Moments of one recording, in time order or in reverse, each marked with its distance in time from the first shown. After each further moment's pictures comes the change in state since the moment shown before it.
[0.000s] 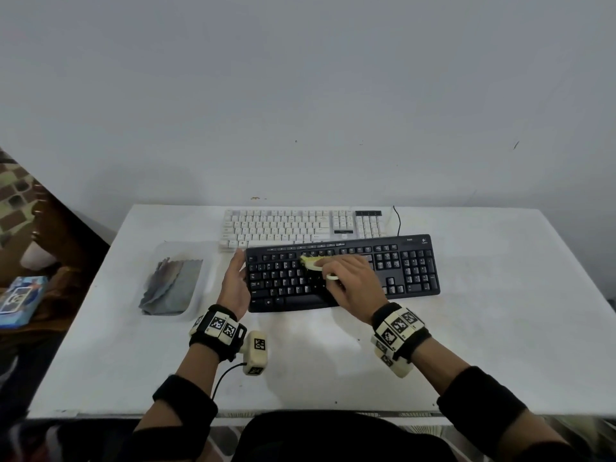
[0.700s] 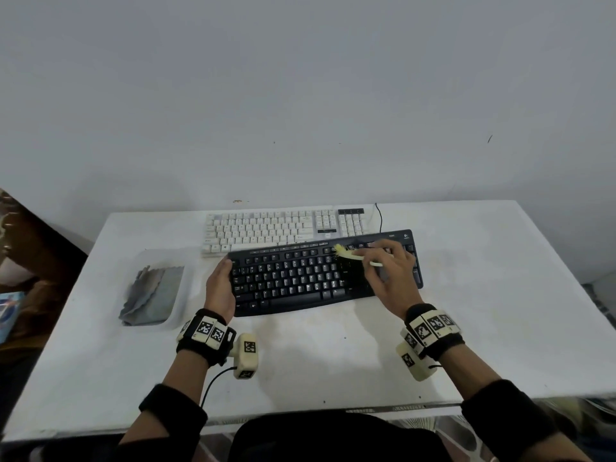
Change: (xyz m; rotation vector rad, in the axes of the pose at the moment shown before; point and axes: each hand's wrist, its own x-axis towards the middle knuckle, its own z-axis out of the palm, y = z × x) left_hand 0.032 -0.020 -0.014 0.097 0.146 0.090; right_hand -0.048 0.051 -0.051 0.006 0.178 0.284
